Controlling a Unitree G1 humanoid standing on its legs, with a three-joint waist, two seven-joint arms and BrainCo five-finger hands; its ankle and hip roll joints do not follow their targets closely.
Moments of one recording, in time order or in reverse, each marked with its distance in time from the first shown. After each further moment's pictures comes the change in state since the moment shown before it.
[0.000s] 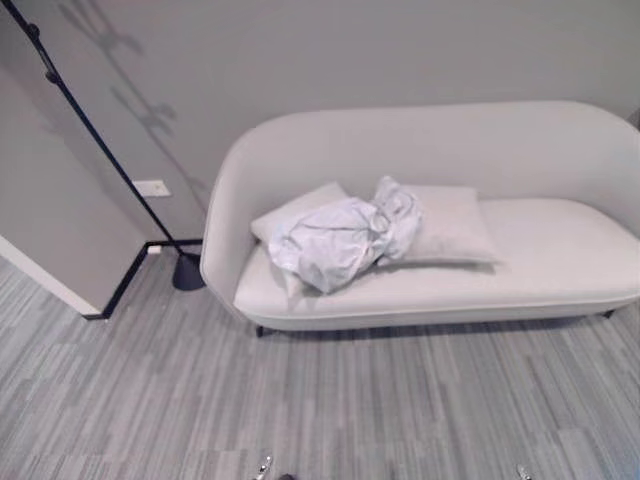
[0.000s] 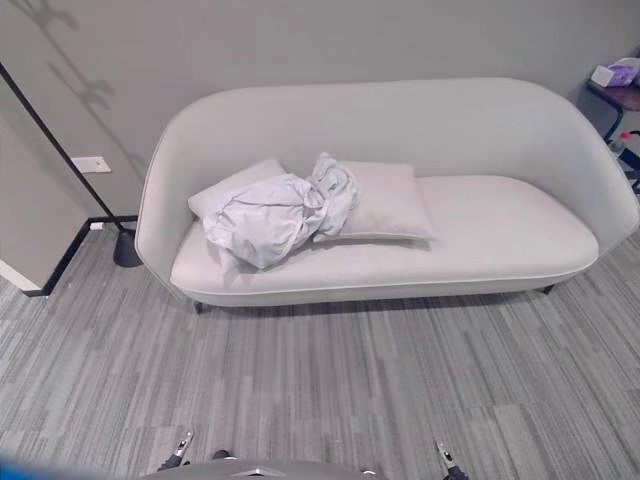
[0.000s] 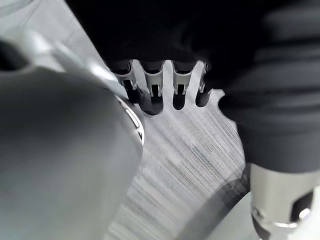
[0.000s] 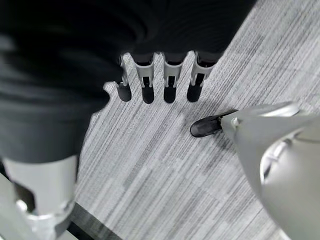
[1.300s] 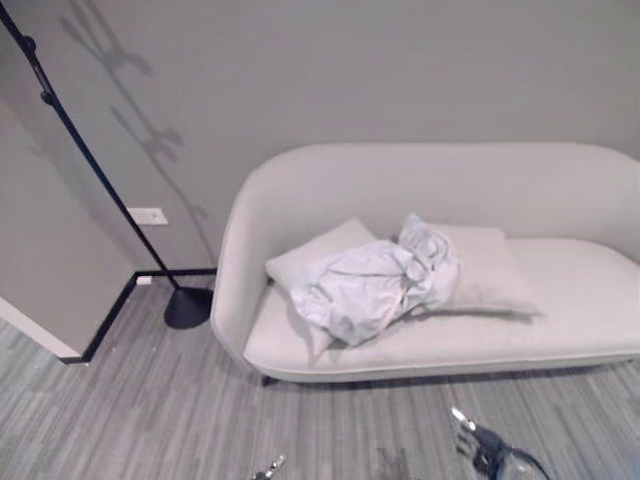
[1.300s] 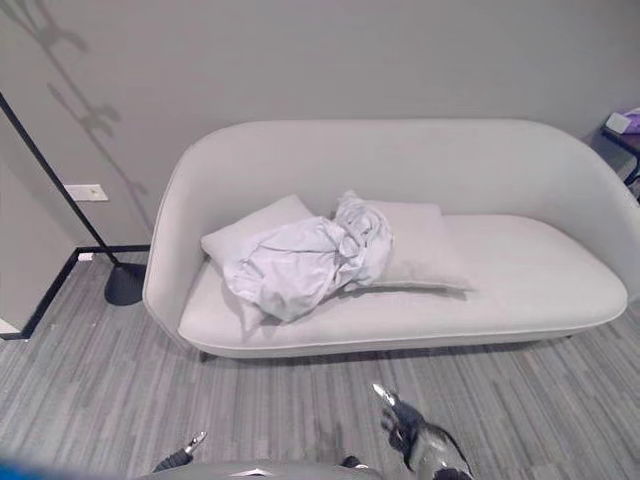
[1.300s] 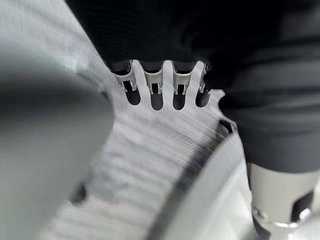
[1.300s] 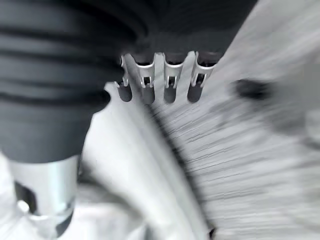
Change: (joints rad) left arm -0.039 0.032 0.029 -0.044 0.155 0.015 -0.008; right arm -0.078 0.124 0.357 -0.518 -0.203 -0.049 -0.033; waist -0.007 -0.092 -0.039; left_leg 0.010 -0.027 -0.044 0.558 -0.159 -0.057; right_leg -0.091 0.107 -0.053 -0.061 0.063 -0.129
